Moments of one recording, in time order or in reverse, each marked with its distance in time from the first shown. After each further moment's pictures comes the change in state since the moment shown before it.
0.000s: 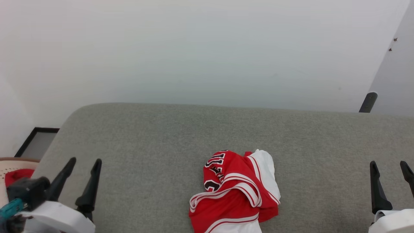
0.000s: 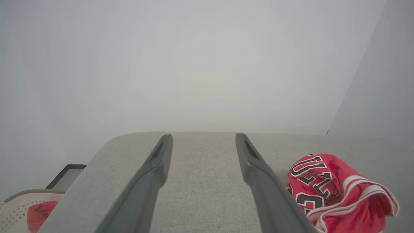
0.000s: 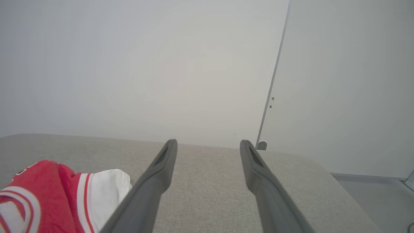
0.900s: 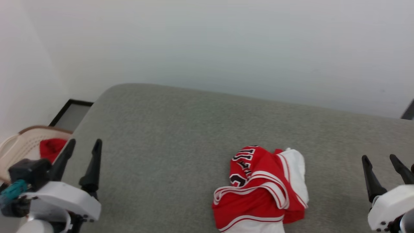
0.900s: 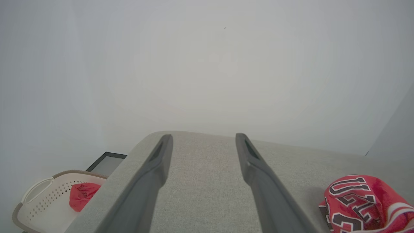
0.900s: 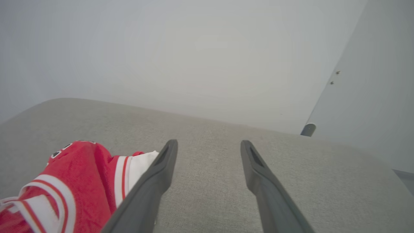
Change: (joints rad) left arm -0.100 -0.039 -0.007 0.027 0.006 0.054 0.014; right arm -0.087 -0.060 0.034 0.022 0.087 0.000 0.237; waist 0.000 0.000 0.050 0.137
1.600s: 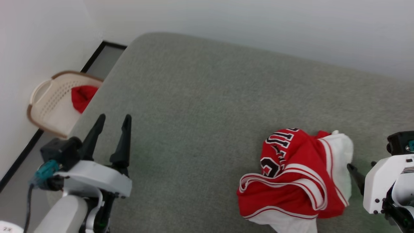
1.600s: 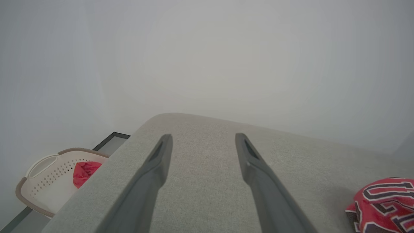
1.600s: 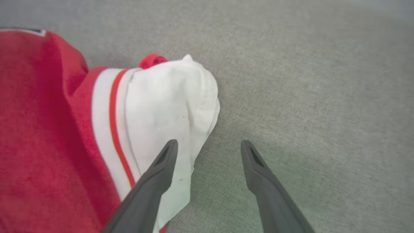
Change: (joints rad) left arm -0.169 -0.146 -0.089 0.082 0.045 -0.009 -0.062; right arm -0.185 -0.098 0.073 0.147 0.124 0.000 0.475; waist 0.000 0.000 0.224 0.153
